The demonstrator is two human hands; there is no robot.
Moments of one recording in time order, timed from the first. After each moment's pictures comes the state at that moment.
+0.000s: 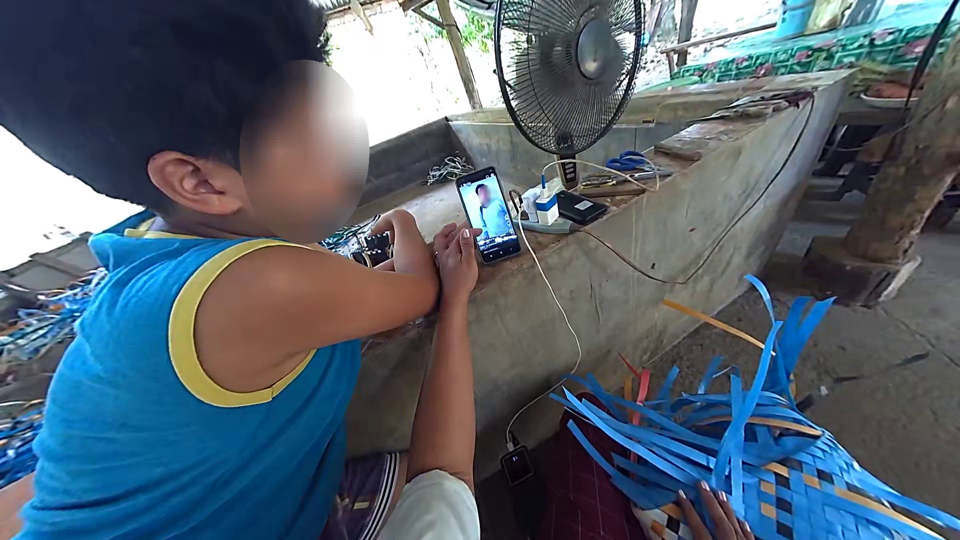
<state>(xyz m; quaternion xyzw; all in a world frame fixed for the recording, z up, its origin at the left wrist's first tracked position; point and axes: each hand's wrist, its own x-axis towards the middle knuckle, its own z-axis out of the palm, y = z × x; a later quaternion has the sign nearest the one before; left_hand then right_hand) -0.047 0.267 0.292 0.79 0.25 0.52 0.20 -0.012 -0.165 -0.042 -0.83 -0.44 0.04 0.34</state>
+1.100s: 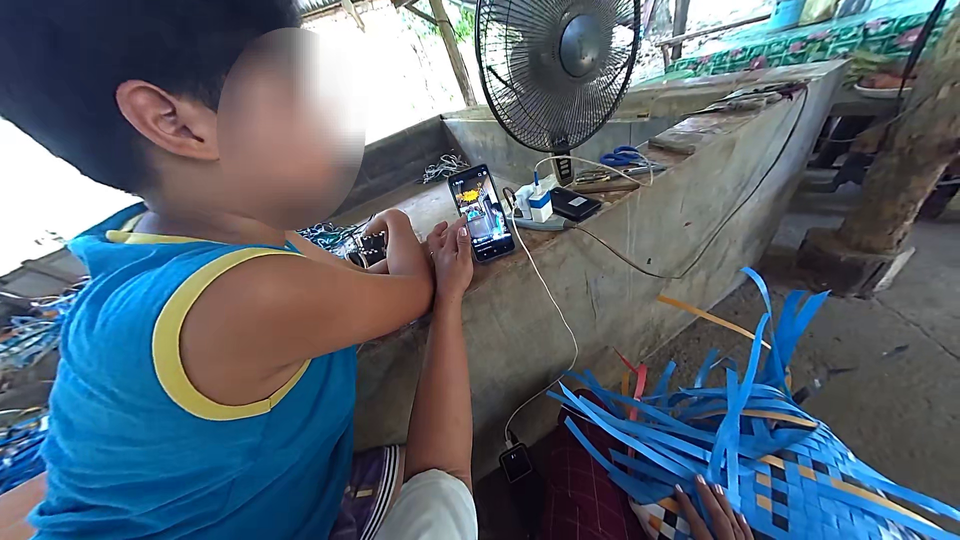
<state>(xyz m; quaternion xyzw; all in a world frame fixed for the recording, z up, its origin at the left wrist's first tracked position) -0.048 0.253 0.304 0.80 0.29 0.48 0.21 -0.010 -0.166 -0.046 -0.83 -0.45 0.04 0.34</state>
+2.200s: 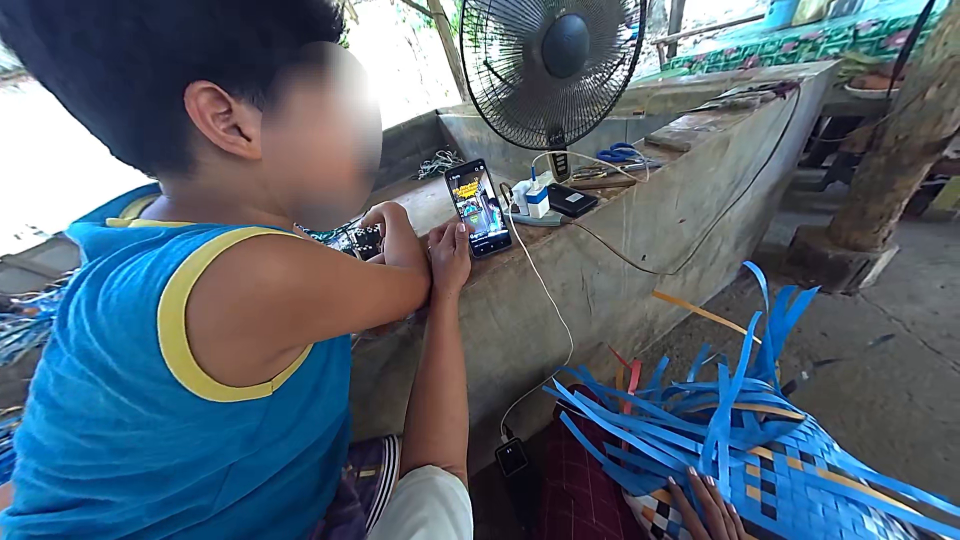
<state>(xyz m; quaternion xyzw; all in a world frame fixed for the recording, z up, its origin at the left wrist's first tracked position) -0.046 0.268 0.293 0.81 0.26 0.48 0.19 -0.011 -0.167 -0.043 -0.83 -0.45 0.04 0.33</state>
